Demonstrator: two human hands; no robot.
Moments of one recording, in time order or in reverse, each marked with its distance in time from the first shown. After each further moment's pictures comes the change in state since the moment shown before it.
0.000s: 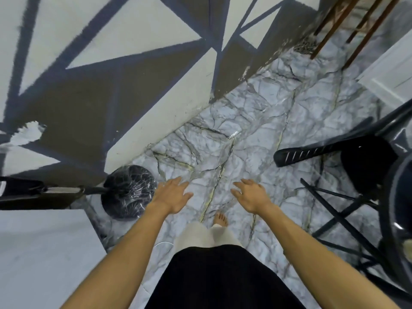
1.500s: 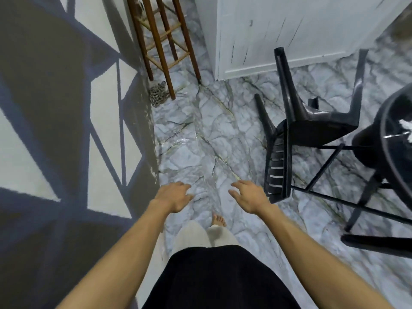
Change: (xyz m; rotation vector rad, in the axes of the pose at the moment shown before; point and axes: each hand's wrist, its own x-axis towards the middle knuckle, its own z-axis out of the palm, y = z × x) left_hand 0.522 0.262 -0.502 0.806 -0.166 0.774; right_hand 0.292 0.139 -0.380 0.712 0.443 0.679
